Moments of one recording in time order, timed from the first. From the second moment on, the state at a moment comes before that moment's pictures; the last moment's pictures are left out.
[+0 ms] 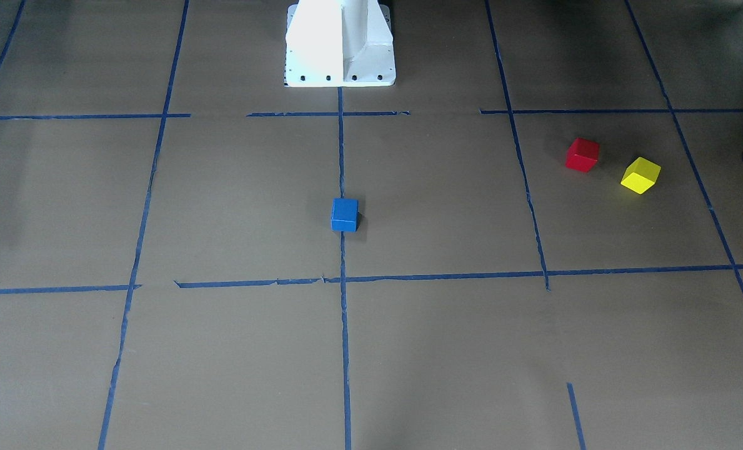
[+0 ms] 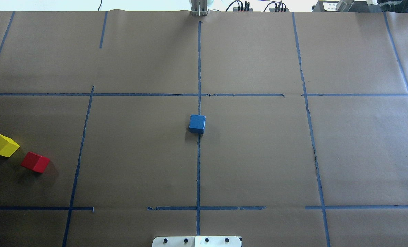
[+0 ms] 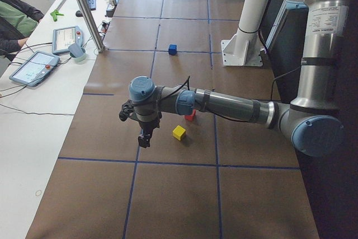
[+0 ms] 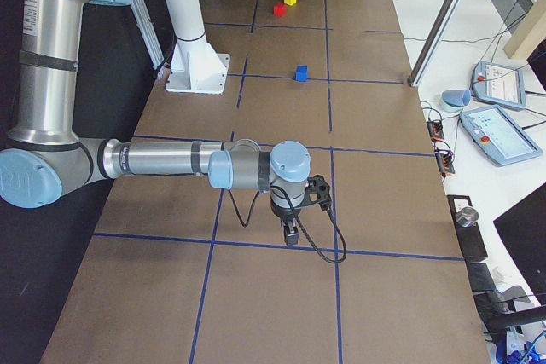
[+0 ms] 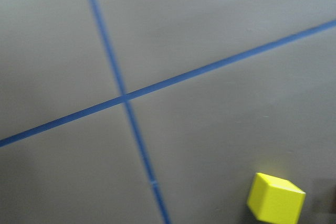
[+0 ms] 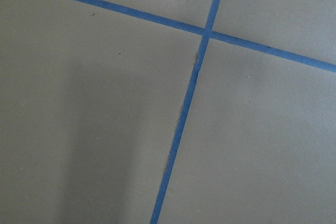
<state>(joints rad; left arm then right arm) -1.38 -1.55 -1.75 -1.62 -2.40 0.15 1.55 -1.74 1.79 -1.60 2.33 -0.23</state>
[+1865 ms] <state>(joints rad) -0.73 -1.35 -1.88 -2.22 -2.04 -0.74 1.55 -1.74 1.79 -1.60 2.33 -0.22</state>
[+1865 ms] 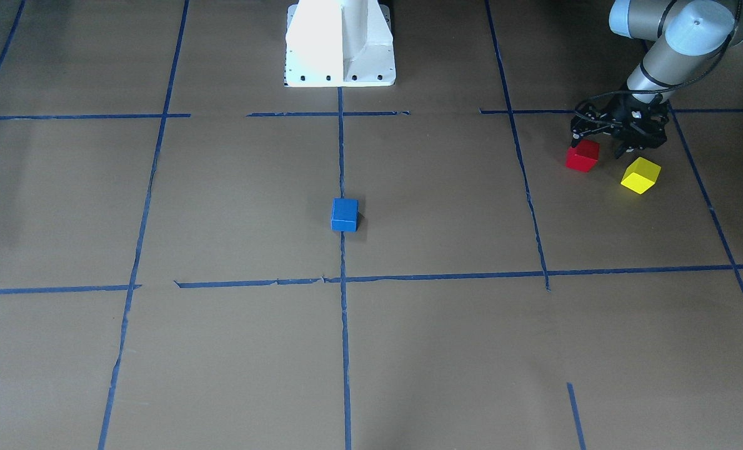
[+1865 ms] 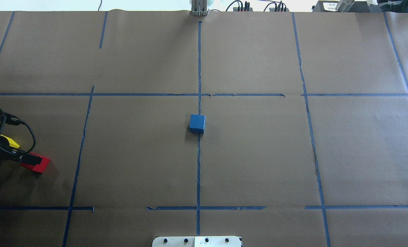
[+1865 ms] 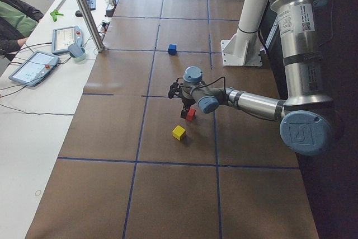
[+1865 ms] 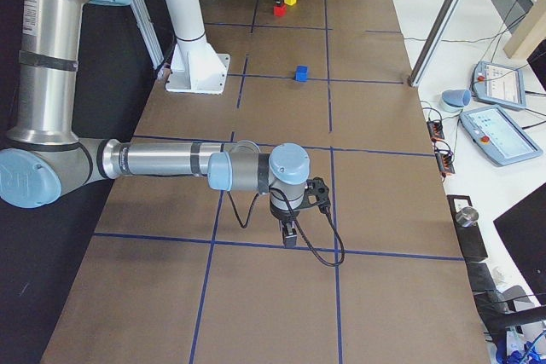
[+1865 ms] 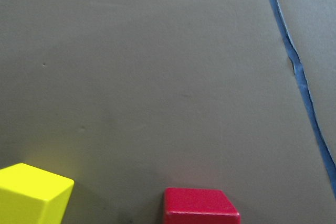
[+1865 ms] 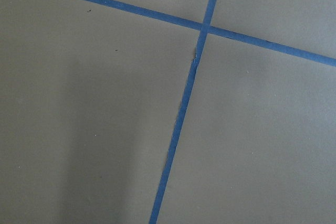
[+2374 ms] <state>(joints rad) -0.69 -1.37 -1.84 -2.22 -2.04 -0.74 1.55 -1.74 1.78 -1.60 2.33 -0.22</state>
